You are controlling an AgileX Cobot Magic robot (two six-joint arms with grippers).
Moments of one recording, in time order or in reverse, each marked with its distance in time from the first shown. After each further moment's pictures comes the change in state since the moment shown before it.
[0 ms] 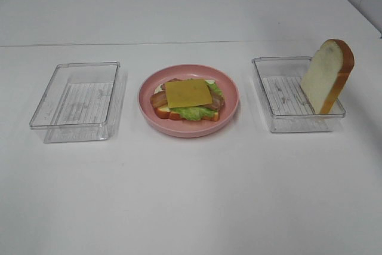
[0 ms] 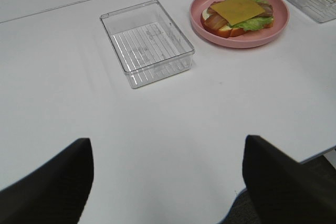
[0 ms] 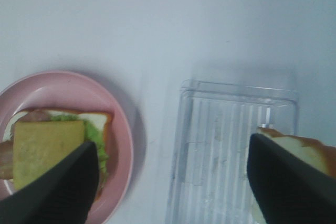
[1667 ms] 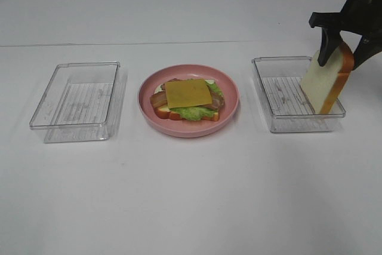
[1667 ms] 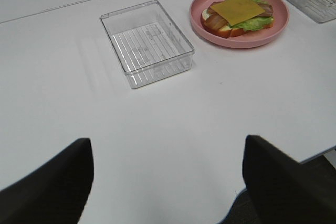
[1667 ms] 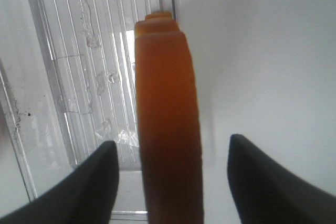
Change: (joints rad) left arm 0.000 0.000 0.000 0.000 0.000 0.000; right arm -0.309 0.047 0.338 0.169 0.009 -0.159
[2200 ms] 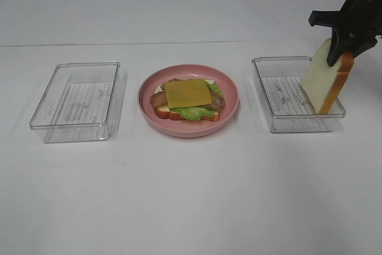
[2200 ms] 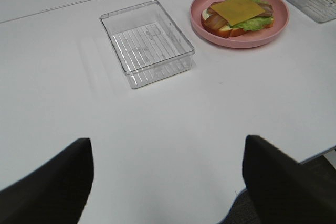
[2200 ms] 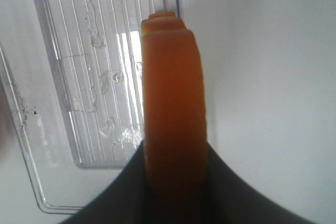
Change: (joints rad) left arm 0.000 0.000 0.000 0.000 0.000 0.000; right arm 0.000 -0.018 0.000 0.005 0.000 0.000
